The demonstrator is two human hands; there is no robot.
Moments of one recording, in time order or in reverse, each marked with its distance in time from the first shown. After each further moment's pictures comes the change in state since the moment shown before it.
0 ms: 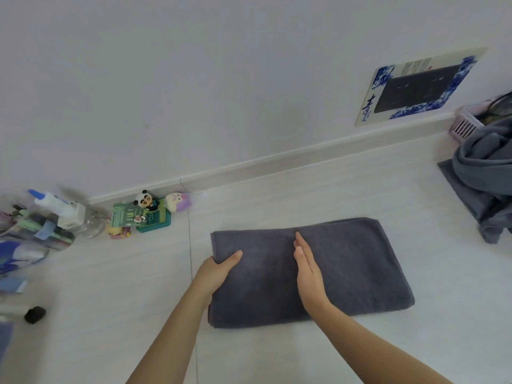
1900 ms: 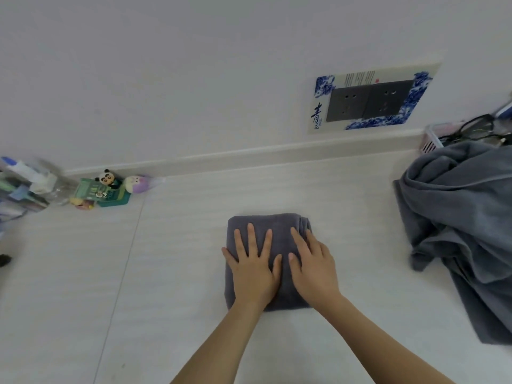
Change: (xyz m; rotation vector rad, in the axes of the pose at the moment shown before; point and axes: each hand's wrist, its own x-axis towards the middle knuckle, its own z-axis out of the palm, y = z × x) left_hand -0.013 -0.004 0.278 1.125 0.563 0.526; right_hand 0.039 -0.023 -0.210 -1.060 -0.107 -0.401
